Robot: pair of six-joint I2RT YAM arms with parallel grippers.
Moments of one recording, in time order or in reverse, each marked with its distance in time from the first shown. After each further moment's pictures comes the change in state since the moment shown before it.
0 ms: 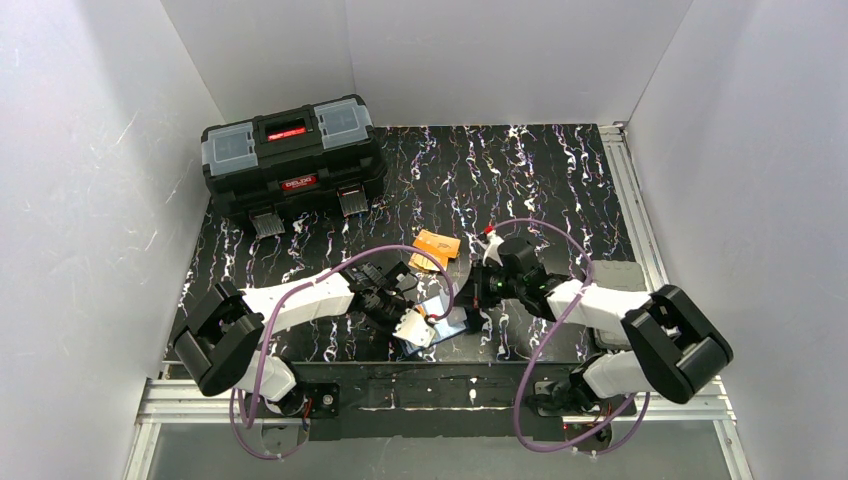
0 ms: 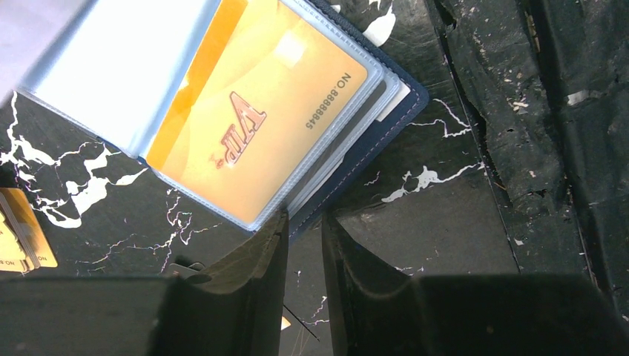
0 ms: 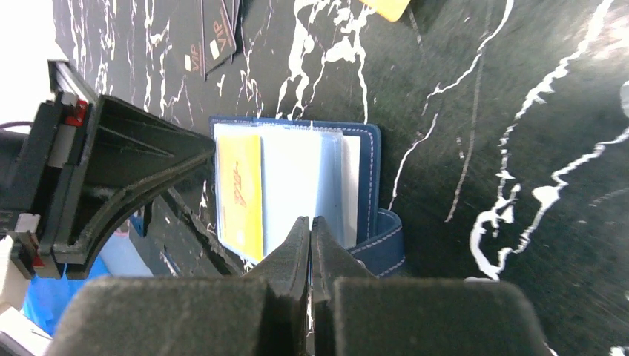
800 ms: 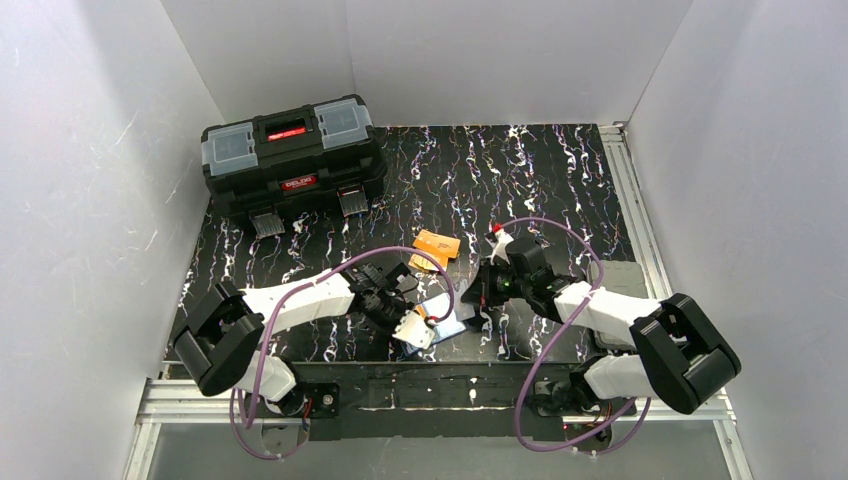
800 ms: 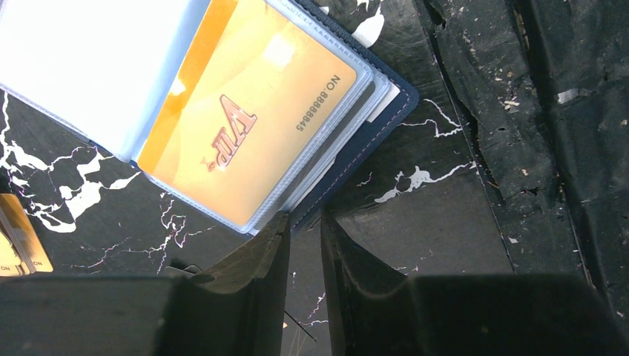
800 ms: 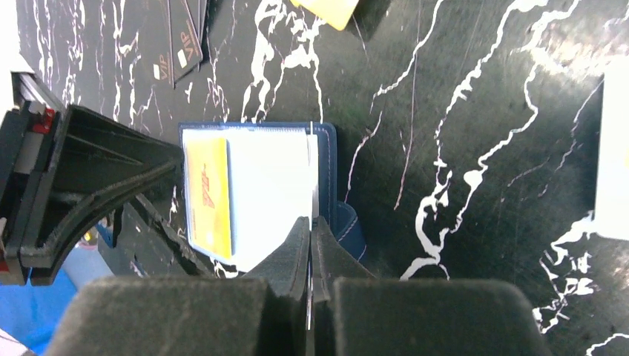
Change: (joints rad) left arm -0.006 0.000 0.000 -0.011 0.000 0.006; right arm -0.043 -0.075 -0.013 -0.064 0.066 -0.076
